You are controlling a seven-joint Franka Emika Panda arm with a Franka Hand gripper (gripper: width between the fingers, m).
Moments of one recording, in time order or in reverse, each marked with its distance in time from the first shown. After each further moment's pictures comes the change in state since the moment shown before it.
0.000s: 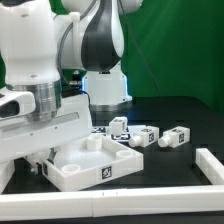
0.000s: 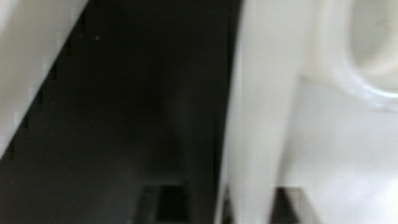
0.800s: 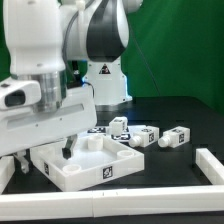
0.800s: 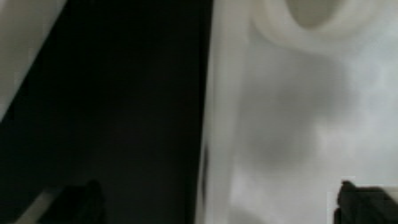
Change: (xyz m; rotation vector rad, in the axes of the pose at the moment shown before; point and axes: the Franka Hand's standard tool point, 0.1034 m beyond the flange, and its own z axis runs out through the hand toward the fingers) arm 0.005 -0.004 -0.009 -0.004 0.006 -0.013
